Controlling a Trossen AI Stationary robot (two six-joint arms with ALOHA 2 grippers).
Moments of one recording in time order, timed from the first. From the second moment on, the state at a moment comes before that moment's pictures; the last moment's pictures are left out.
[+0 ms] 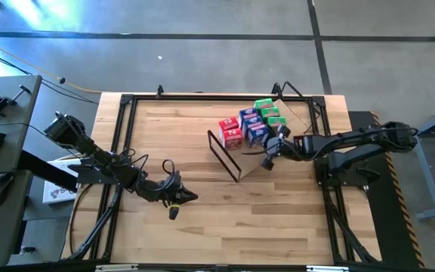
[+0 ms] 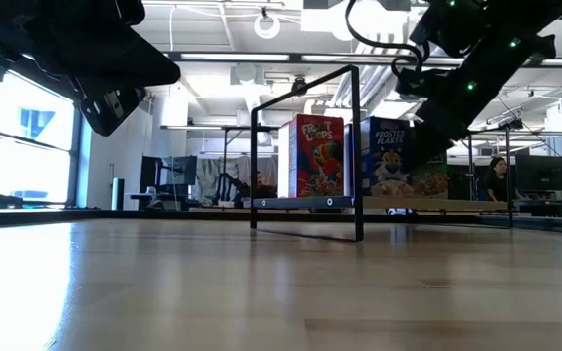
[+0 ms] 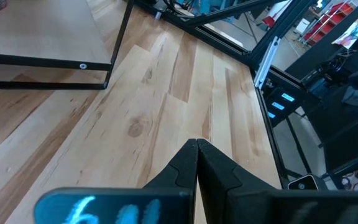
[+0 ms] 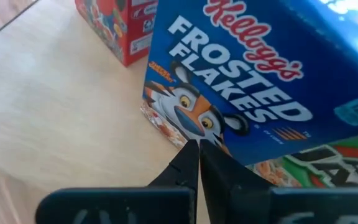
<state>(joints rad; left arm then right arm) -0.56 1.38 0.47 0.54 -0.45 -0.68 -0.03 1.22 0.61 -0.30 0.46 0.22</state>
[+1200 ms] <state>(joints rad) -0.51 1.30 1.11 -1.41 -0.05 -0.76 0.36 1.12 0.66 -0.32 0.55 0.33</state>
